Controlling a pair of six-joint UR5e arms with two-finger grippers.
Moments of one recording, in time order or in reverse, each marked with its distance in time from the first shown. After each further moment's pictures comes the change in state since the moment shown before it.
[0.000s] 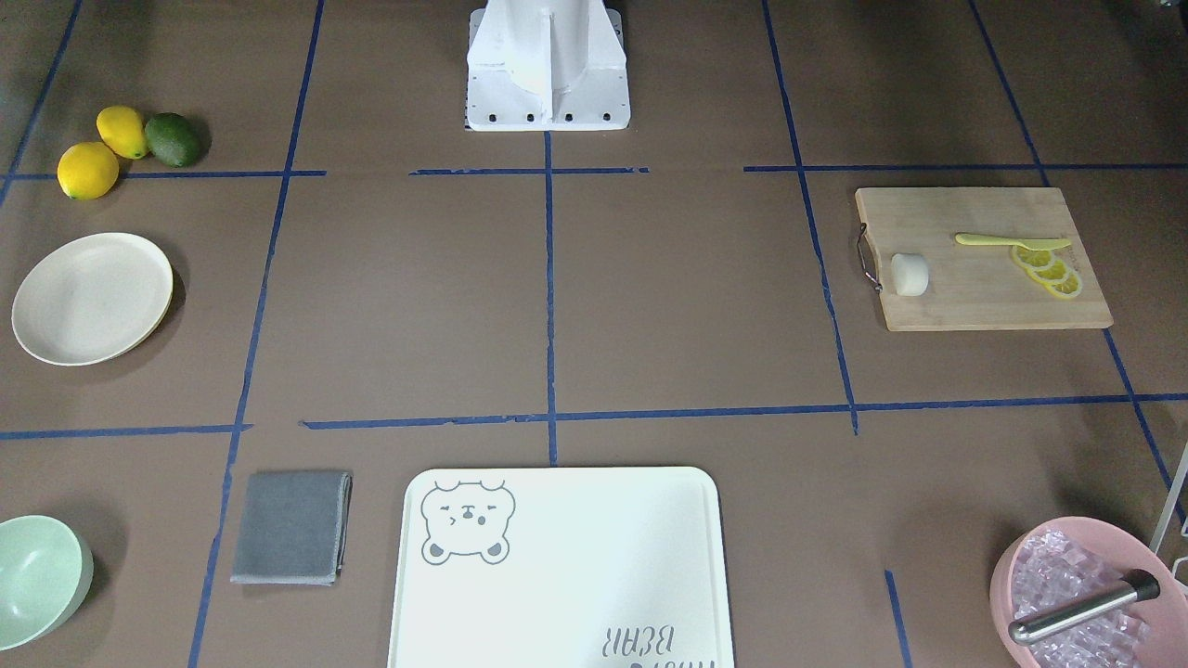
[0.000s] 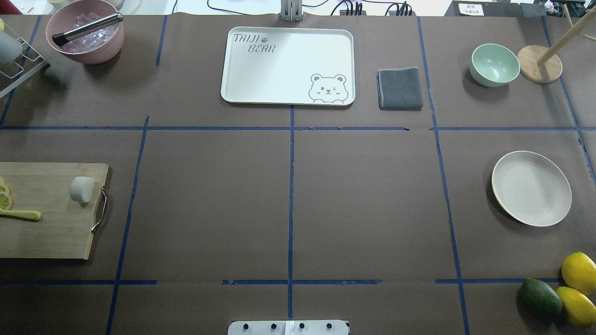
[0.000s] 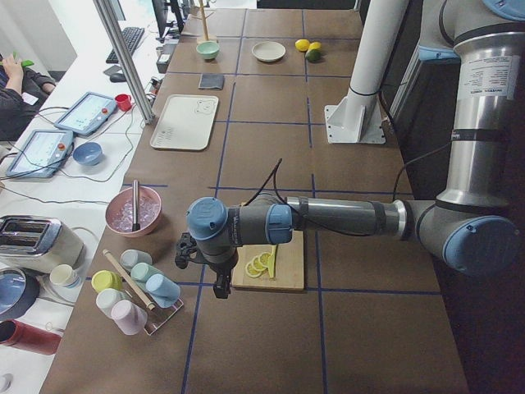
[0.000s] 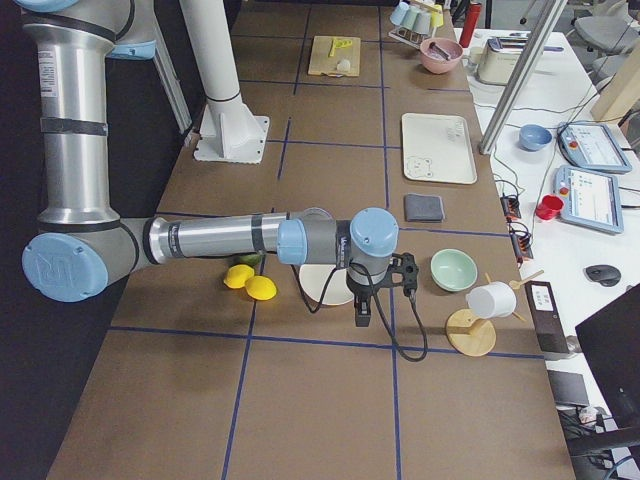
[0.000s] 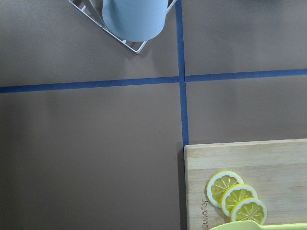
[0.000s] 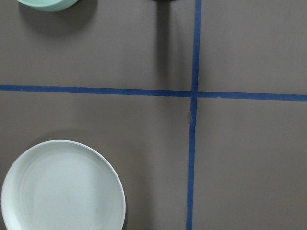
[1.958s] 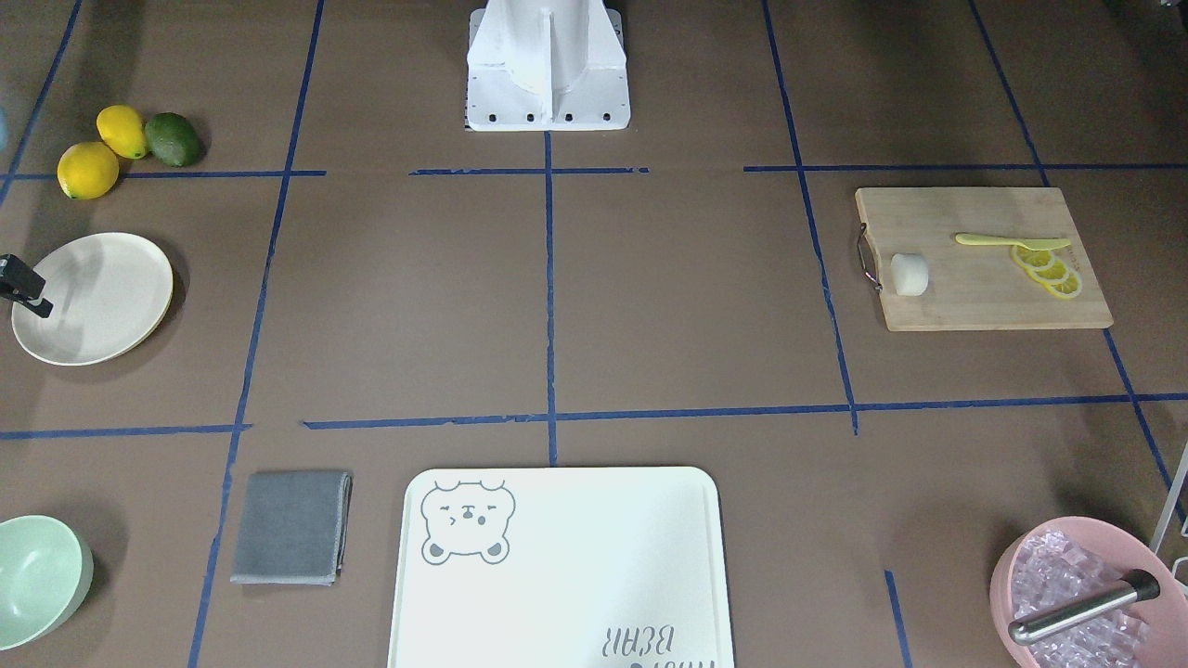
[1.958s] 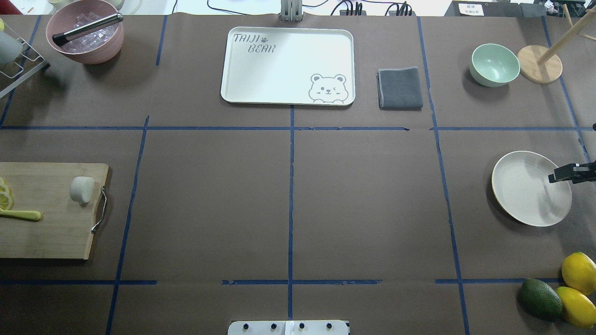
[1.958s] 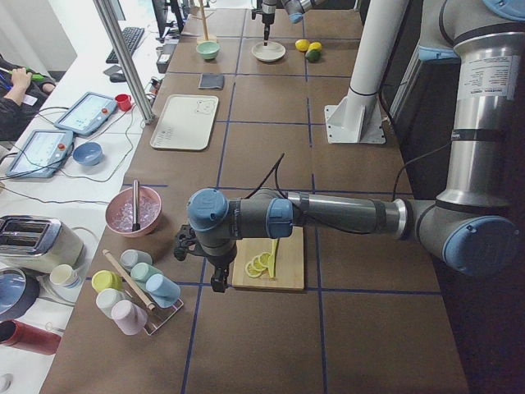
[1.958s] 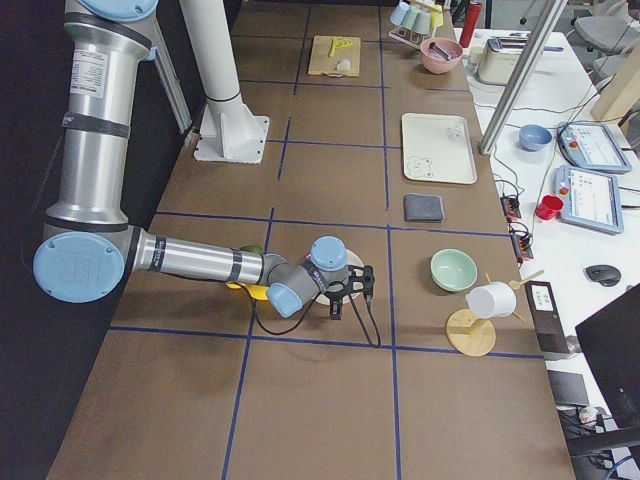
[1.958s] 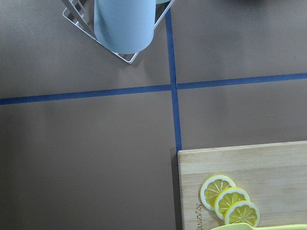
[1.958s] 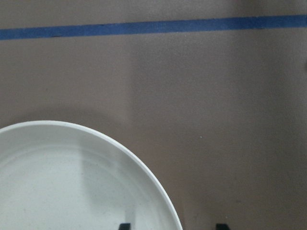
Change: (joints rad) left arm 0.000 -0.001 -0.031 -0.001 0.001 0.000; right arm -0.419 -0.134 -0.277 0.930 -0.155 0.666
